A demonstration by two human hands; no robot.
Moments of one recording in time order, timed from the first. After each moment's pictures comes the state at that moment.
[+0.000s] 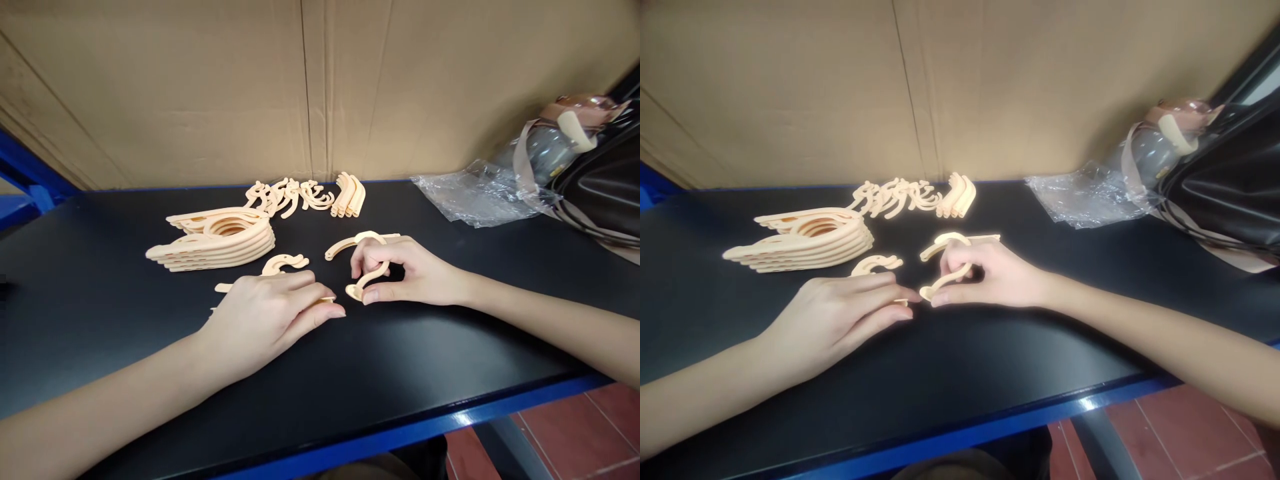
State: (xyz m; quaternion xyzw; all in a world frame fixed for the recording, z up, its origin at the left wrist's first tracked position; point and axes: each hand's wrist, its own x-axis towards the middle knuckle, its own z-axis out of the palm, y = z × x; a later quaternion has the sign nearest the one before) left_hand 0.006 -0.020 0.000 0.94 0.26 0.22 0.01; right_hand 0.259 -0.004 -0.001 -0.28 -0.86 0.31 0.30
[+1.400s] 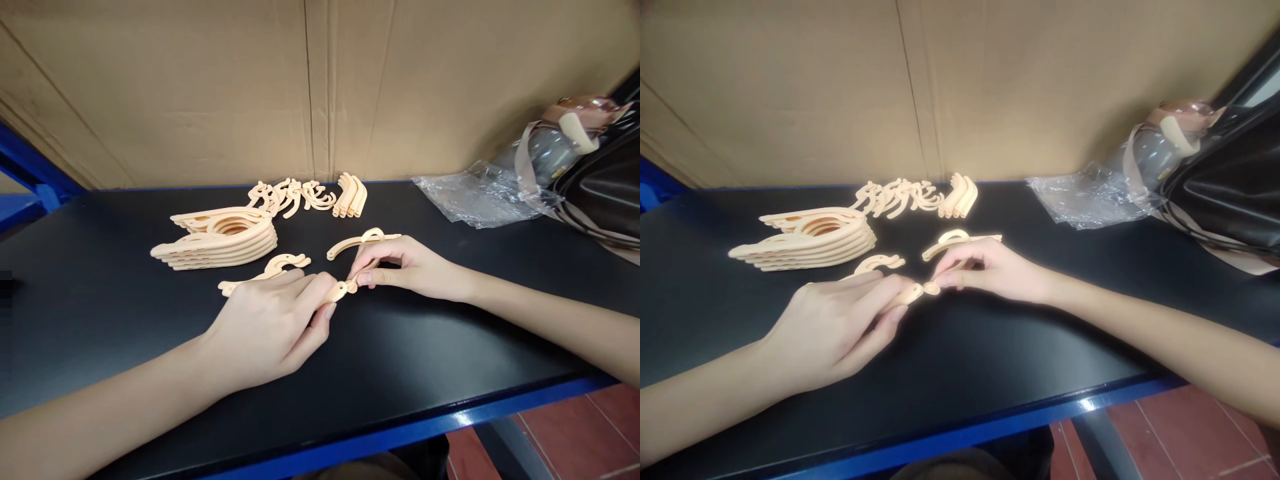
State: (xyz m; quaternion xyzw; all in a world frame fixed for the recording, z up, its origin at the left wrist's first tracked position) left_hand 0.010 -0.029 0.002 0.93 0.26 0.24 -0.12; right_hand 0.256 -0.002 0.002 -0.31 -0.78 0.47 0.28
